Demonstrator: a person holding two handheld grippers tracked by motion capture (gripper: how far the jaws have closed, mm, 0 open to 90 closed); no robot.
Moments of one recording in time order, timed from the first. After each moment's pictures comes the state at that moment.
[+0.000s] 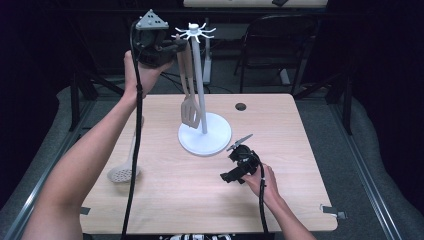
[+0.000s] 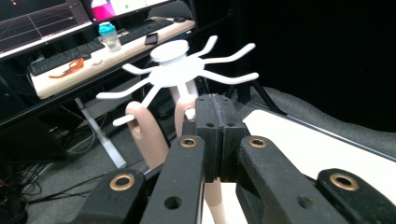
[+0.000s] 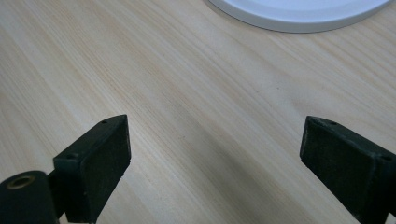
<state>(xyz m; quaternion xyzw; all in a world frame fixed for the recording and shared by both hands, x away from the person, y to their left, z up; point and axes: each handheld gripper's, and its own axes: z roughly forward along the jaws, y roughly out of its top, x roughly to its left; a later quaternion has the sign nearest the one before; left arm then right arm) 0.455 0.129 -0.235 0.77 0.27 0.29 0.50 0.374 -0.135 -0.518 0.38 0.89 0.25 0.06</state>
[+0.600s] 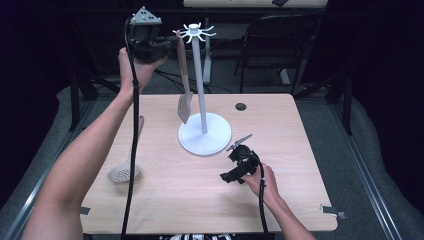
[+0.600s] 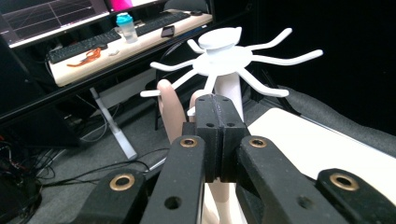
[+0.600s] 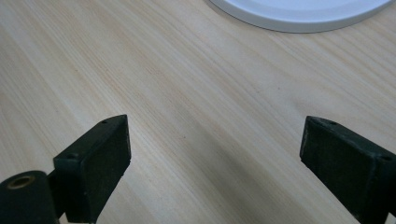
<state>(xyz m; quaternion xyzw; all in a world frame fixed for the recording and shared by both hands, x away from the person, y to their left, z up) 0.471 0.142 -0.236 0.76 0.30 0.30 0.49 0.373 -0.133 -0.519 0.39 0.88 0.27 0.05</state>
